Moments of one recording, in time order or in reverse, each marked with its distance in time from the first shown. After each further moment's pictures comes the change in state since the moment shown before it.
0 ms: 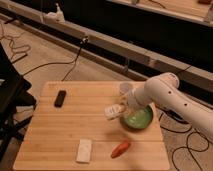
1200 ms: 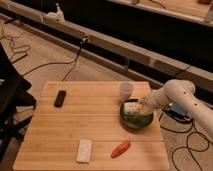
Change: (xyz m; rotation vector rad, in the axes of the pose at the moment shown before) arm 0.156 0.018 0.038 0.010 0.012 0.381
